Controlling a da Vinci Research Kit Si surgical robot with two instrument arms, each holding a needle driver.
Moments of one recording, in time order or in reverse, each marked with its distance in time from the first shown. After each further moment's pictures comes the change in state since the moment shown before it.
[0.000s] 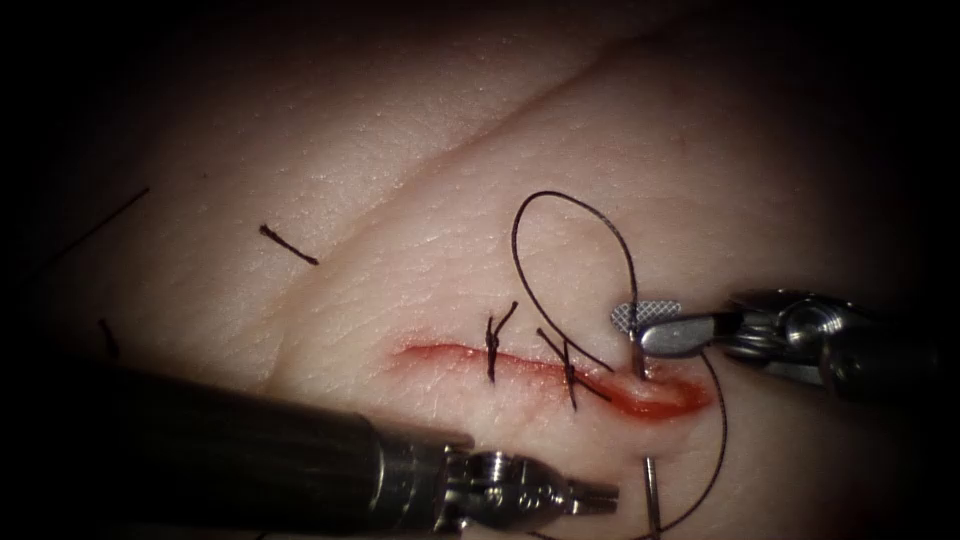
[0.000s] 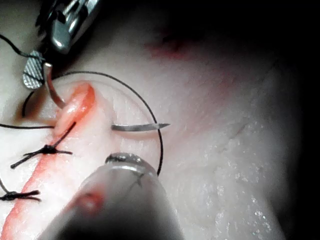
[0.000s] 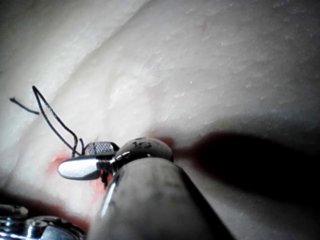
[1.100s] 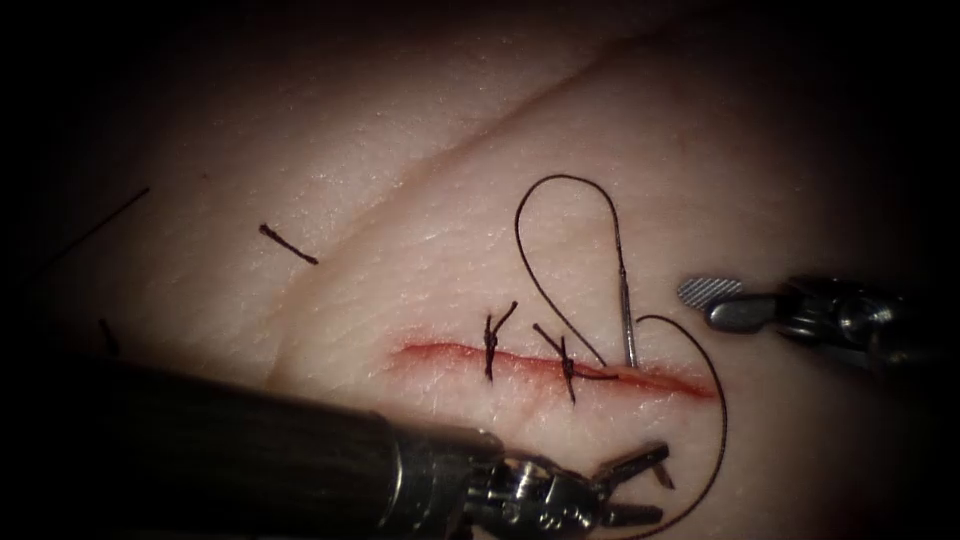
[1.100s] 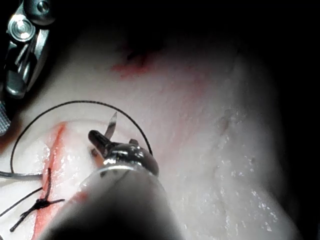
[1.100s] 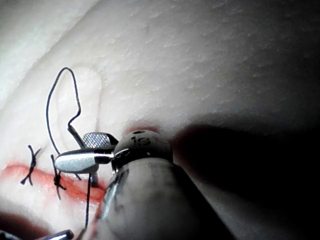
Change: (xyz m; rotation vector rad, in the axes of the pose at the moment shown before) right arm 0.000 0.005 -0.005 0.002 0.075 -0.043; left arm 0.005 0.000 0.000 0.227 0.201 0.297
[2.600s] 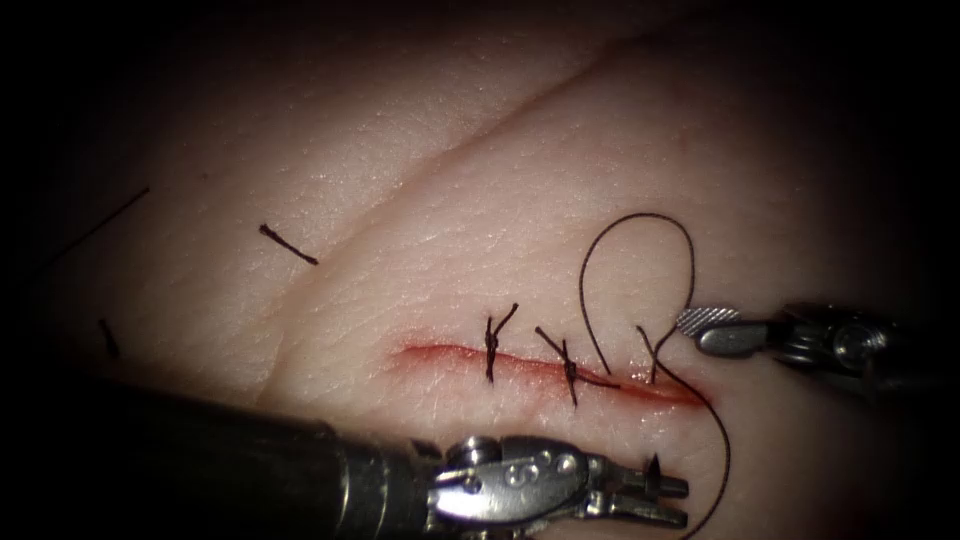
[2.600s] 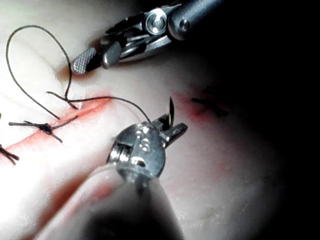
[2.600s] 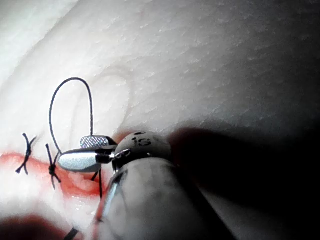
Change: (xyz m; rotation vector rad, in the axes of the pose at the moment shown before) right arm -0.002 0.000 -0.001 -0.006 -0.017 0.047; left arm 0.005 -0.004 -0.005 -0.520 0.433 -0.930
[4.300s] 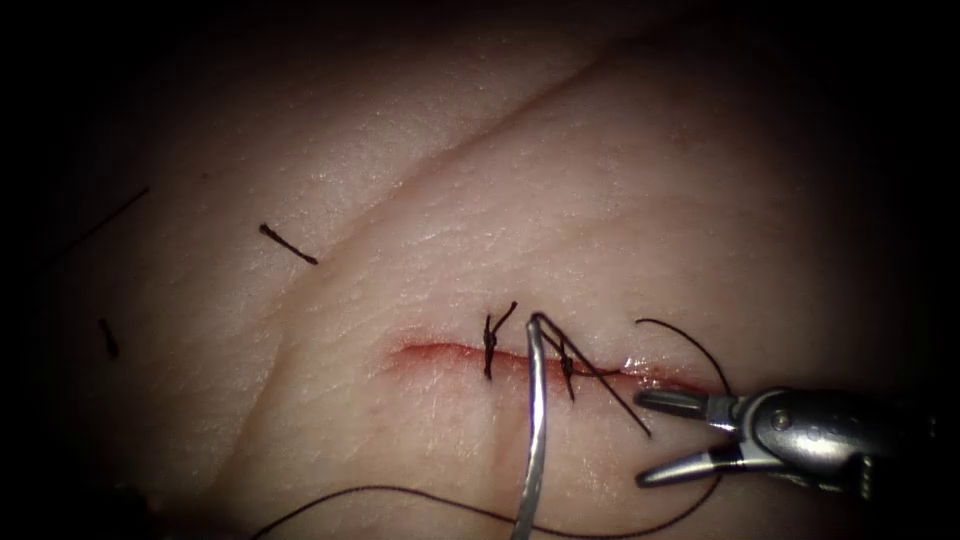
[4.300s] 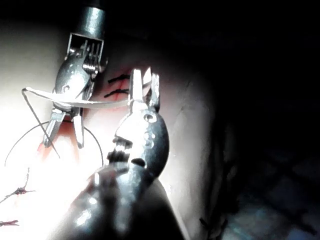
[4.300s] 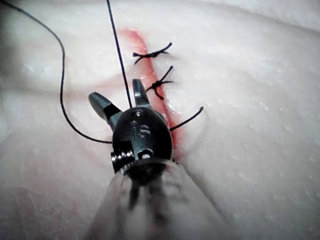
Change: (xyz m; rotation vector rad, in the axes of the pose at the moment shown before) right arm -0.007 -0.008 0.006 -0.219 -0.407 -0.995; left arm 0.010 0.020 -0.009 0.226 0.081 0.697
